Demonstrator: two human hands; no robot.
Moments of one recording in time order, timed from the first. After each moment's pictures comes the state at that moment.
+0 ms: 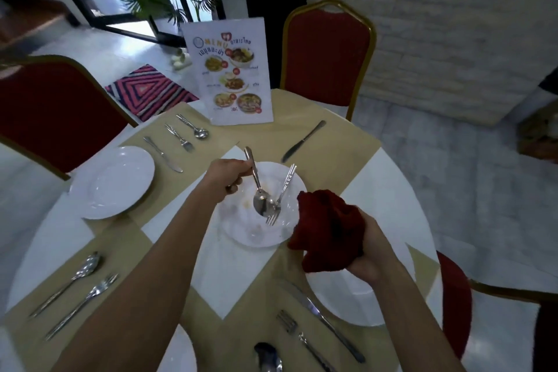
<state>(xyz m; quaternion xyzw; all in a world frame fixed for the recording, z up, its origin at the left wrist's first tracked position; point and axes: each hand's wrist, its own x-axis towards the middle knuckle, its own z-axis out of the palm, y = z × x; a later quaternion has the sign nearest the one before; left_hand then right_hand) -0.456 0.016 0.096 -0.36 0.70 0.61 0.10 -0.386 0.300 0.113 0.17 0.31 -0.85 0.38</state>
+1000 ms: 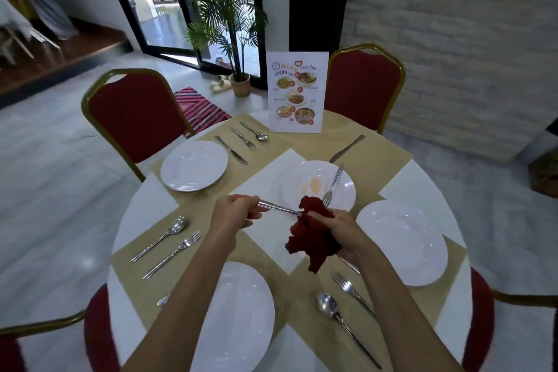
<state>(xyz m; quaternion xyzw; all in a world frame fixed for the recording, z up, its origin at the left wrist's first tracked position) -0.209 -0.042 0.168 -0.35 0.67 0.66 -0.02 -0.271 0.171 0.124 0.06 0.61 -0.71 0.34</state>
